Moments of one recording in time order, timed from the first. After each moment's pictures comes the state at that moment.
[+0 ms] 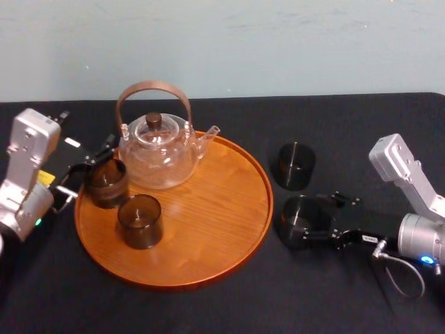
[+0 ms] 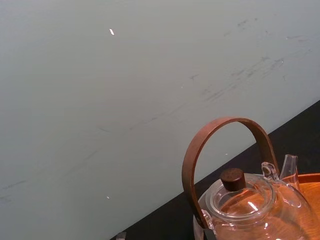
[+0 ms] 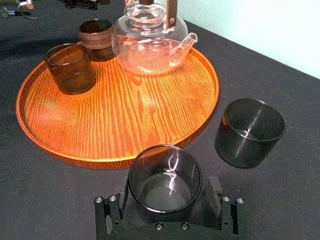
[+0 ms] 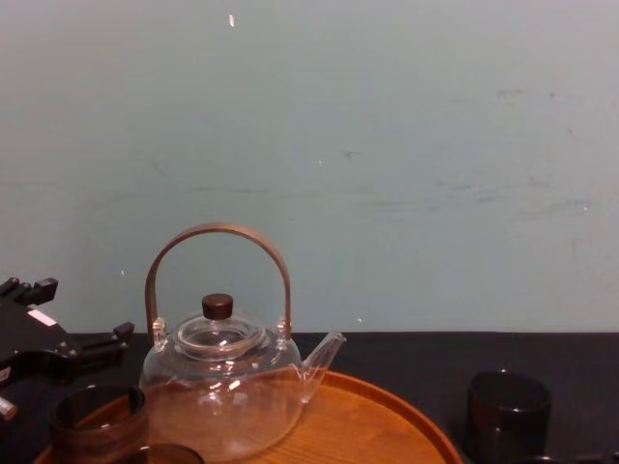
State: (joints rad) left arm -0.20 0.60 0.45 -1.41 -0.25 -0.12 0.03; right arm 0.13 0.71 -0.43 -1.59 0.45 0.25 0.56
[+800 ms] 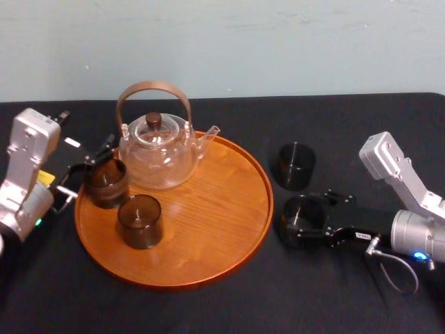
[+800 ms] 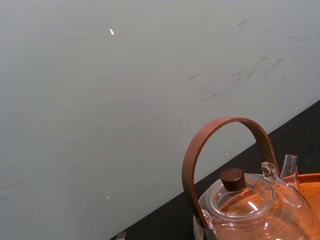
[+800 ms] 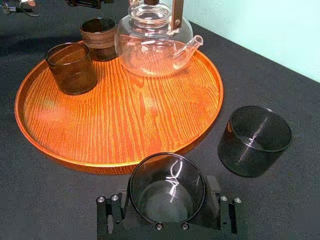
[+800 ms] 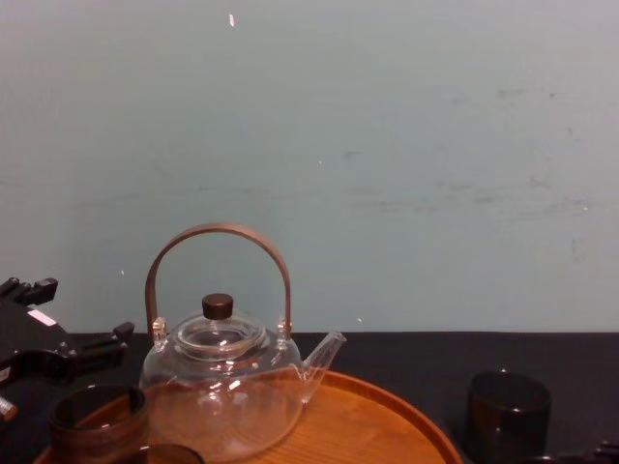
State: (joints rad) left arm -0.20 0.60 0.45 -1.41 -0.25 -0.12 0.03; right arm 0.16 0.70 -0.46 -1.57 0.43 0.25 0.57
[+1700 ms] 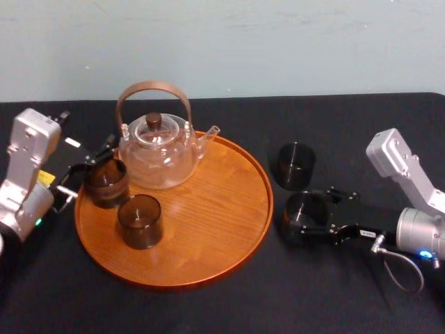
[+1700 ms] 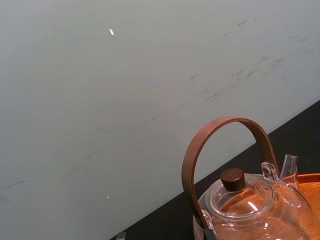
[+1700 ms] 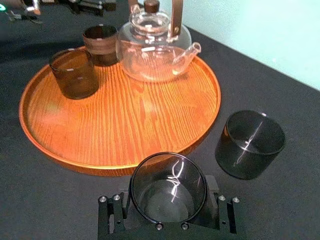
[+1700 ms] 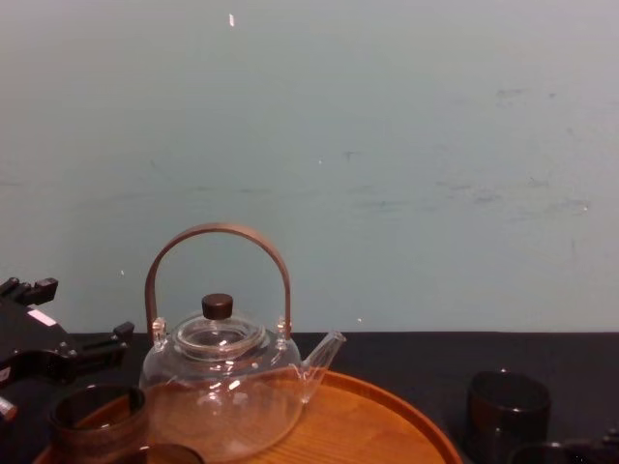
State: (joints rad) left arm -0.20 0.60 0.45 -1.41 -0.25 -0.12 0.03; right arm 0.15 0.71 -0.45 -1.59 0.44 0.24 0.57
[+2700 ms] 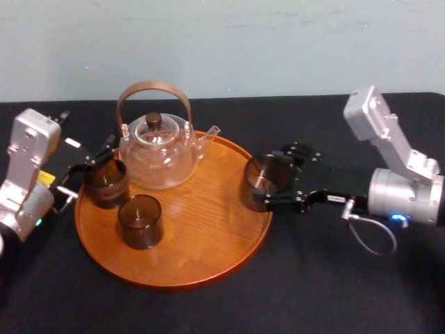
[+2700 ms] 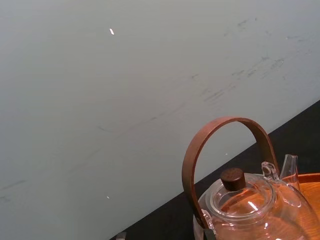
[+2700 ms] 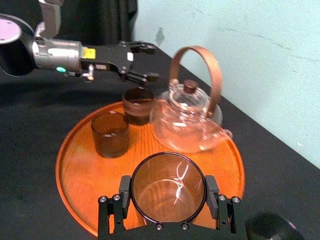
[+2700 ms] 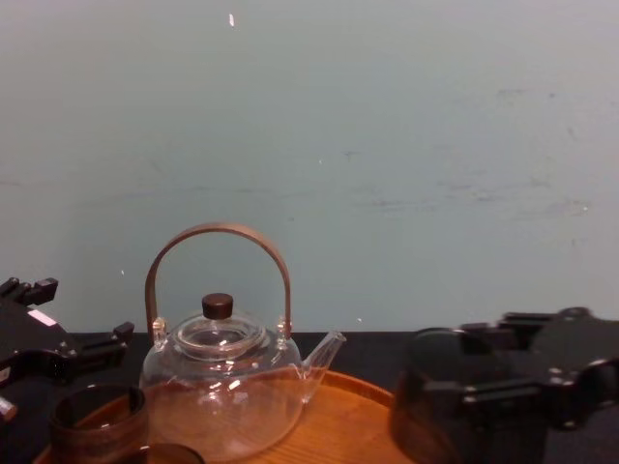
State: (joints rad) left arm -0.20 0.60 0.45 -1.41 -0.25 -0.12 0.03; right arm 0.30 0.68 -0.52 -1.63 0.45 0.19 0.64
